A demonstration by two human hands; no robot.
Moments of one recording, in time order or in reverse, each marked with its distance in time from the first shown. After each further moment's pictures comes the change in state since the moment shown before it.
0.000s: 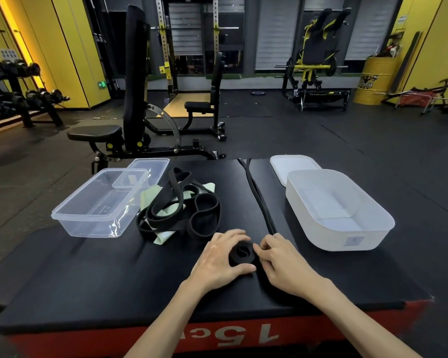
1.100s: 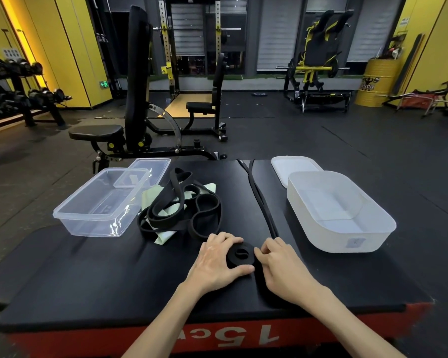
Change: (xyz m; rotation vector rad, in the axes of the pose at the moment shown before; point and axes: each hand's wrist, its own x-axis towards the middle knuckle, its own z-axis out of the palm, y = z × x) left_hand -0.004 -0.007 0.002 0.063 0.039 -0.052; right_hand -0.006 -0.014 0.000 -0.131 -0.005 0.062
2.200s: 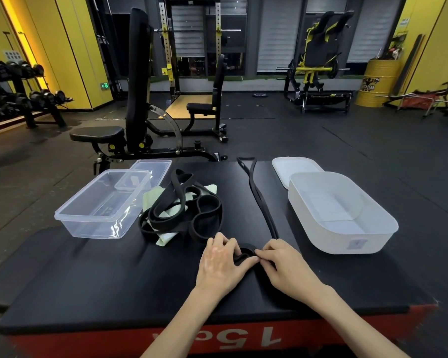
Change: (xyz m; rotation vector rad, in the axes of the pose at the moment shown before) left_hand -0.002 0.019 0.009 0.163 0.212 -0.126; right_hand 0.003 0.006 -0.003 0.242 0.029 0.029
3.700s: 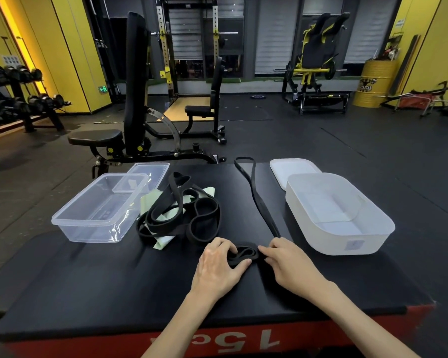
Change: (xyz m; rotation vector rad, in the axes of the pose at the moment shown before) left_hand -0.001 -0.001 -0.002 -0.167 -0.007 -0.050; right_hand 0.003 0.013 -0.006 -0.134 0.000 -0.008
